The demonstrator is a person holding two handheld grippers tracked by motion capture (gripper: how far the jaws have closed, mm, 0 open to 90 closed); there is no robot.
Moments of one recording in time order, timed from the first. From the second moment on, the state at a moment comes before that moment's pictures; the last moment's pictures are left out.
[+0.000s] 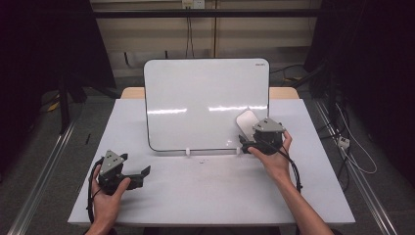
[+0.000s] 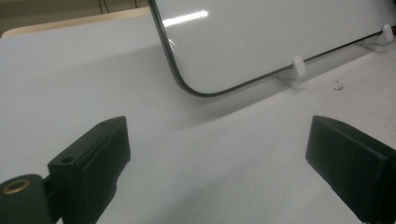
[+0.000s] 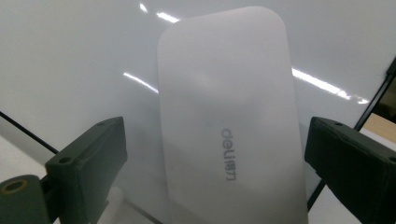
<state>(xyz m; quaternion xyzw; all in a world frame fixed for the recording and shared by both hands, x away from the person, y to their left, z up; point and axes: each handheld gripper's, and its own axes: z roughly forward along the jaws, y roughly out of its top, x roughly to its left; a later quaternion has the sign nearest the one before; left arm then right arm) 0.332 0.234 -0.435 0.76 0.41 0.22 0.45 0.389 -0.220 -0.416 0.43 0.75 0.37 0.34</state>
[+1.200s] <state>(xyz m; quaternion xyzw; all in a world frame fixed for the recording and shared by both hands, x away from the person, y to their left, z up) 0.335 0.231 -0.434 0.75 0.42 0.23 0.46 0.349 -0.247 -0.408 0.46 0.71 0.43 0.33</state>
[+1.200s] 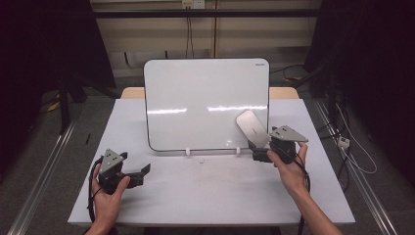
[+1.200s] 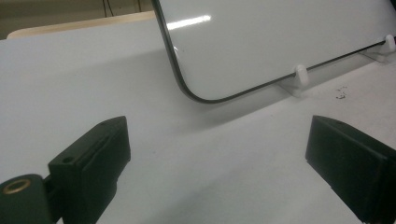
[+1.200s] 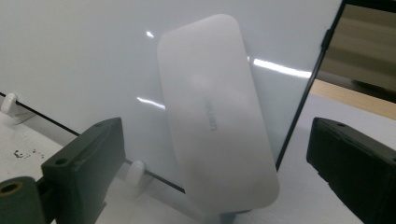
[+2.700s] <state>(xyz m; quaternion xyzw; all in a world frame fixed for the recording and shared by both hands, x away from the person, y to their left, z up) 0.325 0.227 -0.433 0.75 0.42 0.23 0.45 0.279 -0.296 -0.447 0.51 0.68 0.42 0.31</state>
